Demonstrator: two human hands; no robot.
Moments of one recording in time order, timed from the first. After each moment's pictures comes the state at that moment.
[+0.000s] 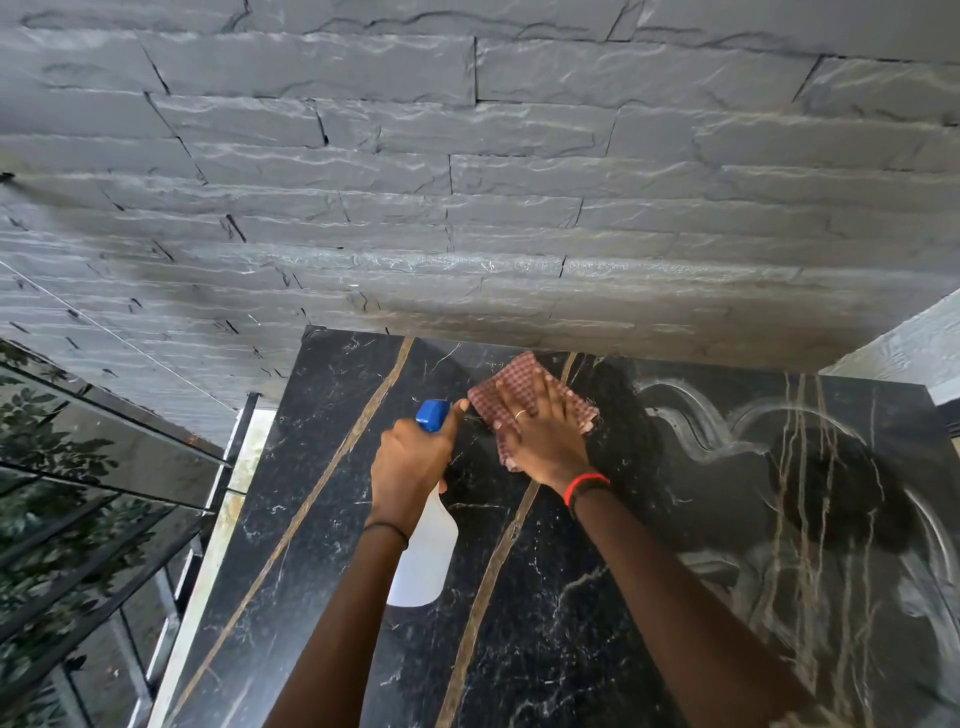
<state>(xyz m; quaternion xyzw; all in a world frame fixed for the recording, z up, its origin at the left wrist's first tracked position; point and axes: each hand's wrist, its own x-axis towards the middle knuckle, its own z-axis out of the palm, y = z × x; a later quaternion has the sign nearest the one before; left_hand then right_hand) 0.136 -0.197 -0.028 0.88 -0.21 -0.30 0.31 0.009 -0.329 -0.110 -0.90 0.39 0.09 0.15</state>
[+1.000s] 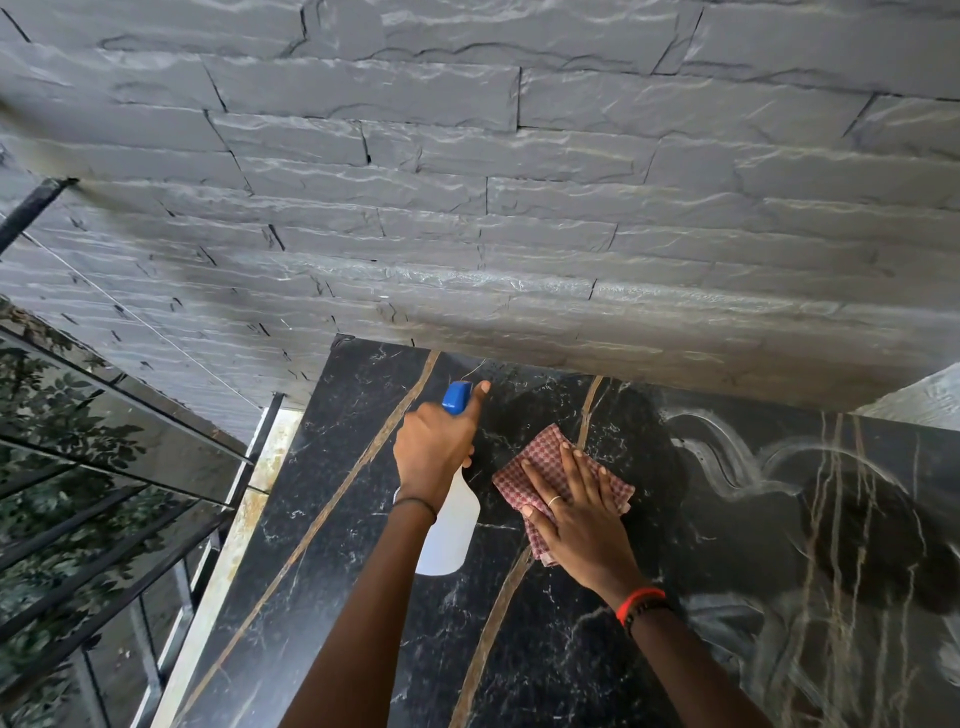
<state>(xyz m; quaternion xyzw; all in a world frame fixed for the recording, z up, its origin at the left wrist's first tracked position) 0.148 -0.228 -0.018 0.89 -0.21 -0.23 0.32 -0.050 -0.280 -0.111 -0.92 0.35 0.09 0.12</state>
